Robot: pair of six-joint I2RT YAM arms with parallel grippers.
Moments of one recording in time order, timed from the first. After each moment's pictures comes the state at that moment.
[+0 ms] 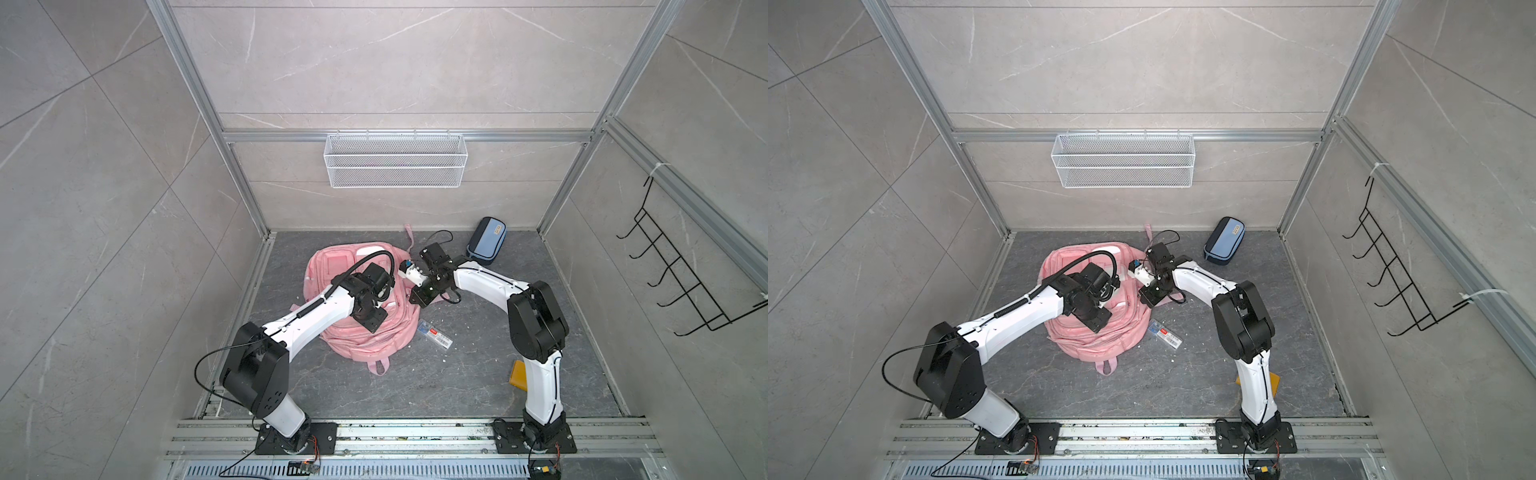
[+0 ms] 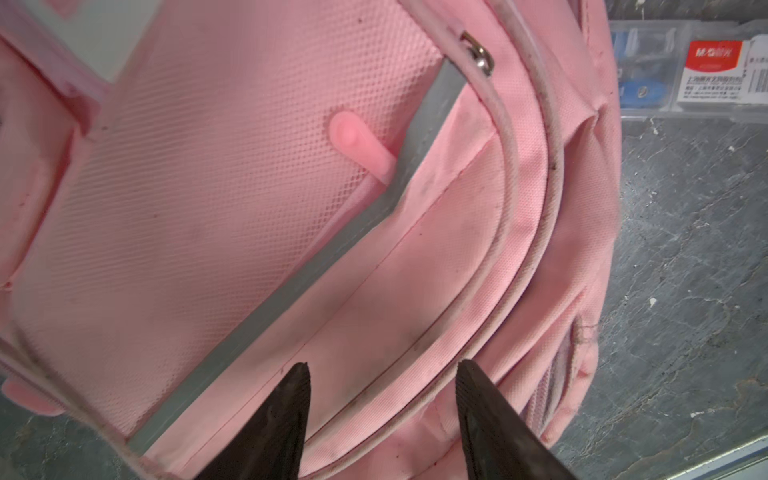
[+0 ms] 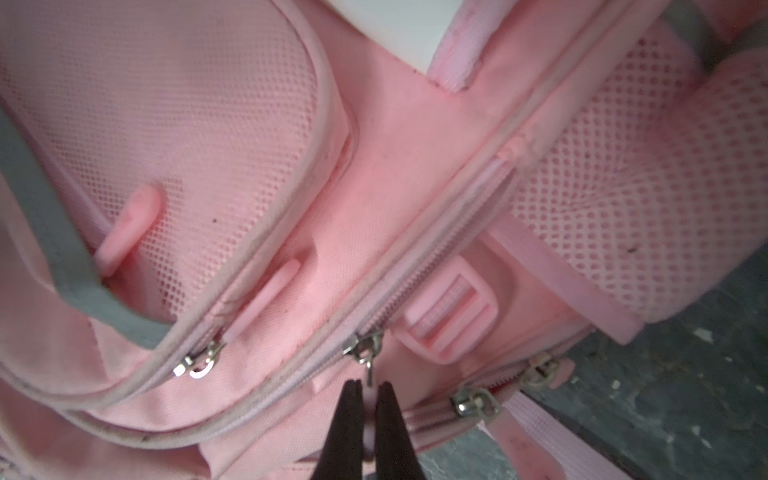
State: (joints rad) left arm -0.65 1.62 1.24 -0.92 -0.08 0.09; right arm 0.53 2.07 1.58 -0.69 -0.36 -0.26
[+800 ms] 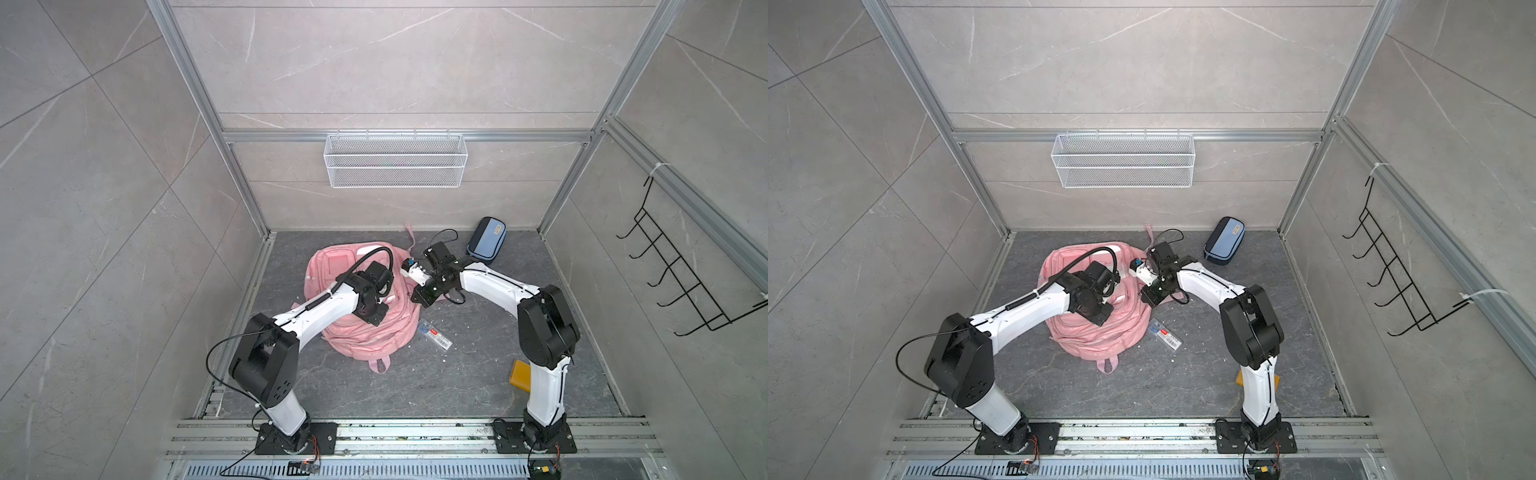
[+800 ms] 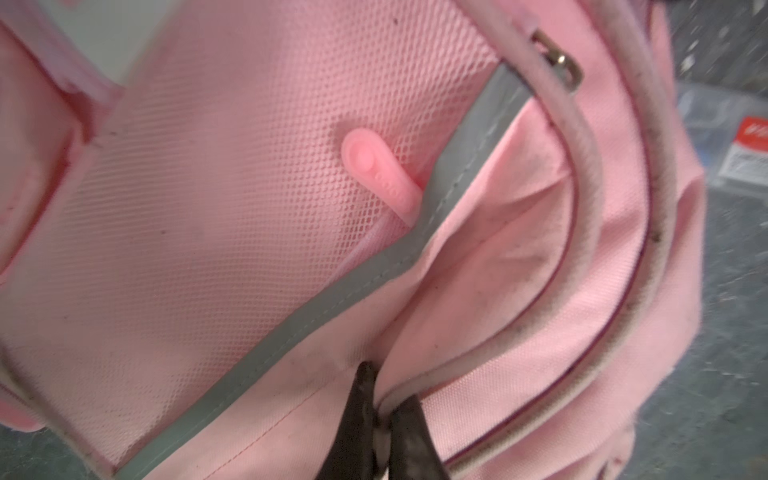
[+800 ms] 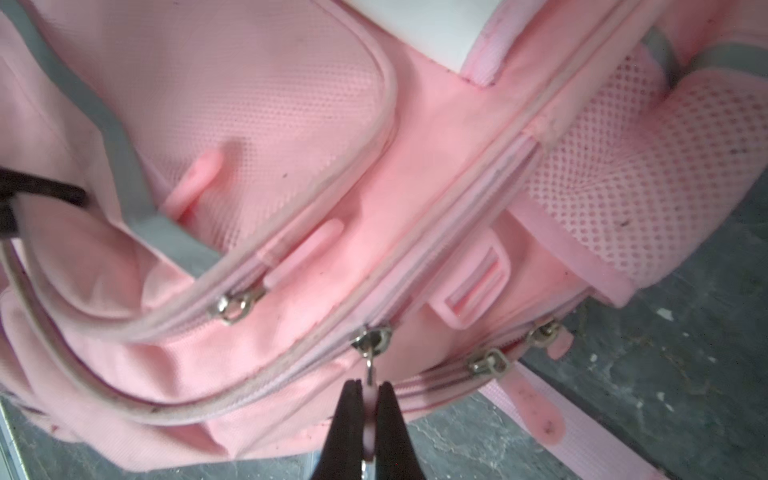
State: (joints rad) left arm -0.60 1.64 1.28 -0.87 -0.06 -0.04; right arm 0.53 1.96 1.51 -0.67 -0.37 -0.28
